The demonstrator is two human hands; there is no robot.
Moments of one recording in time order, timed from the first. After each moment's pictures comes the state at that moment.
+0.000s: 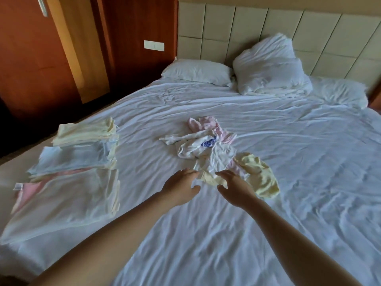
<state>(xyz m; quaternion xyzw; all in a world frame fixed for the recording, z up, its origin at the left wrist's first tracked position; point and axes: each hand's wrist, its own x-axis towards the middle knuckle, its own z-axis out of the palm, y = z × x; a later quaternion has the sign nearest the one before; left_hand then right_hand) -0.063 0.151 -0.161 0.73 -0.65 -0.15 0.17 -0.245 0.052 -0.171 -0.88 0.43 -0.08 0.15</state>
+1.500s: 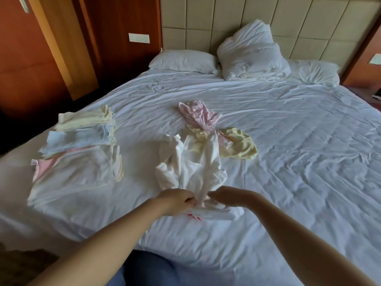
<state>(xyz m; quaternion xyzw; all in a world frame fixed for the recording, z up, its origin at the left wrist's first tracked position) -0.126 0.275 -0.195 0.67 -0.69 -0.27 0.00 -0.307 0.189 -0.174 -0.78 0.48 0.12 0.38</state>
